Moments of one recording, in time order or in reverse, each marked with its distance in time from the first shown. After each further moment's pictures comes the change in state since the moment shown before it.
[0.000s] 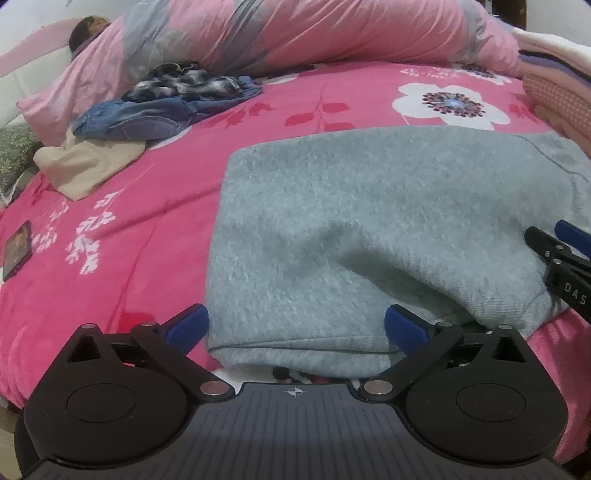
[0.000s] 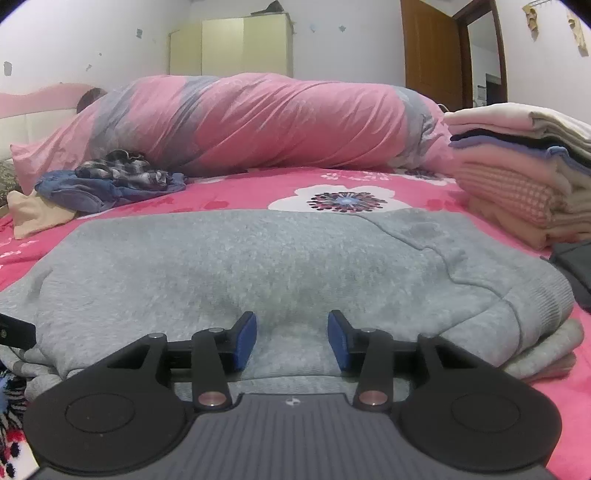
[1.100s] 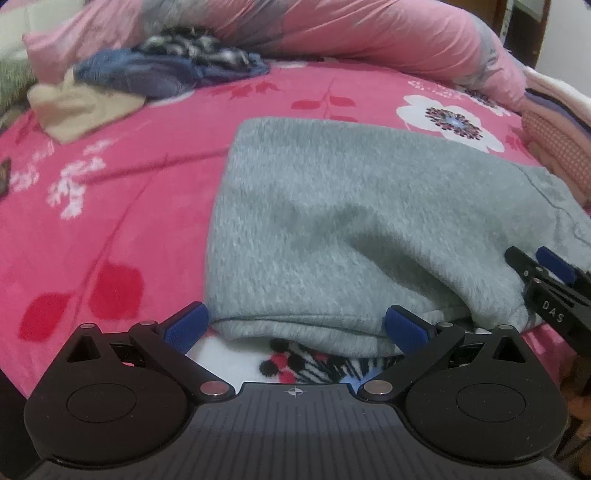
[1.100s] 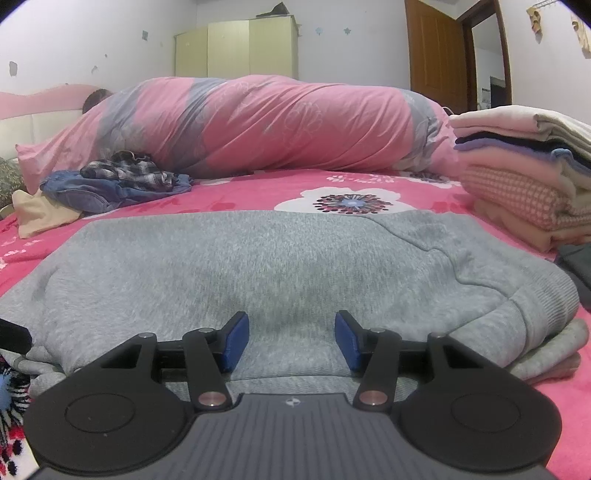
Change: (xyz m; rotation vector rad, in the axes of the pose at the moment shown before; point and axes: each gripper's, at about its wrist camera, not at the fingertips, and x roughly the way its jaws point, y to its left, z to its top) left arm 0.007 0.036 -0.015 -0.191 0.050 -0.167; right arm 0.000 0.006 -0.003 -0.008 -0.010 0.007
